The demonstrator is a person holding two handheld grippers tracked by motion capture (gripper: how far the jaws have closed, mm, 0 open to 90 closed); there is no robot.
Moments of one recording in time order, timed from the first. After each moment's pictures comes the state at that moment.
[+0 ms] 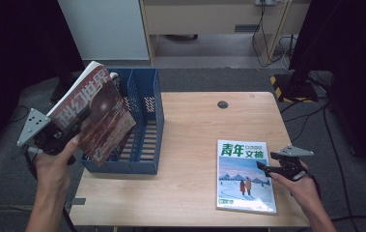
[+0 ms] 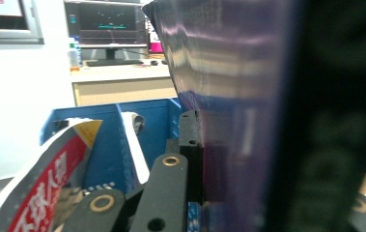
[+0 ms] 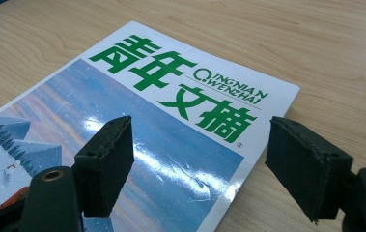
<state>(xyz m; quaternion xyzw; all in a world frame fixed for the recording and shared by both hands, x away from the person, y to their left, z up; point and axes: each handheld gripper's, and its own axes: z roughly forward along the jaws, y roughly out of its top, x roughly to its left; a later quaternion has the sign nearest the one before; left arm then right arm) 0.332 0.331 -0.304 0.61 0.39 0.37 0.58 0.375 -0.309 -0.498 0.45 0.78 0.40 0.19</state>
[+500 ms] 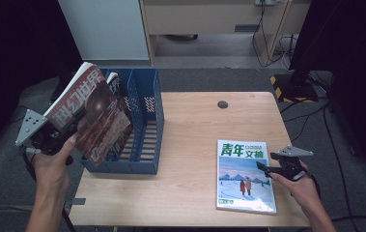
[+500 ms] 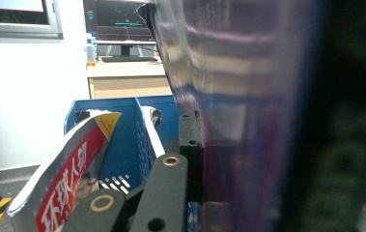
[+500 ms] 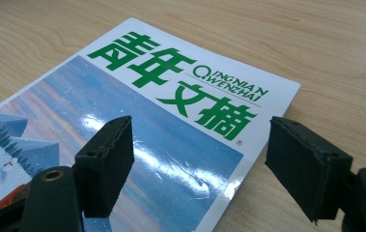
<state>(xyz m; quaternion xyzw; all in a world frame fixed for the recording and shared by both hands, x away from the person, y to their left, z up) 0.334 0.334 -0.308 0.60 0.42 0.38 0.57 0.375 -0.309 -0.500 0.45 0.78 0.40 0.19</state>
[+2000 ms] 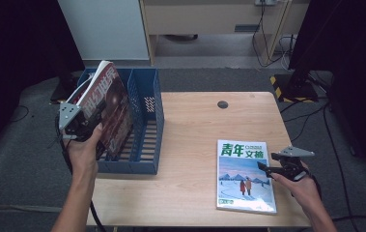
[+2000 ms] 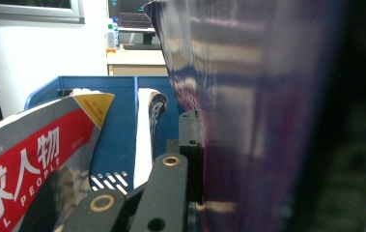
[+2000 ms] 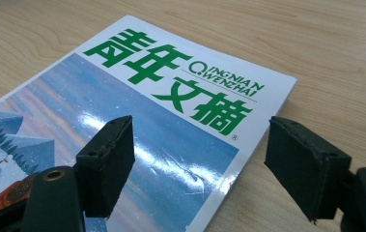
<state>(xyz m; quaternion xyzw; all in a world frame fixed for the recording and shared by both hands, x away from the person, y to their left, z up) 0.387 0.297 -0.340 0.58 0.46 0.39 0.55 0.376 -0.313 -0.502 0.45 0.78 0.40 0.19</state>
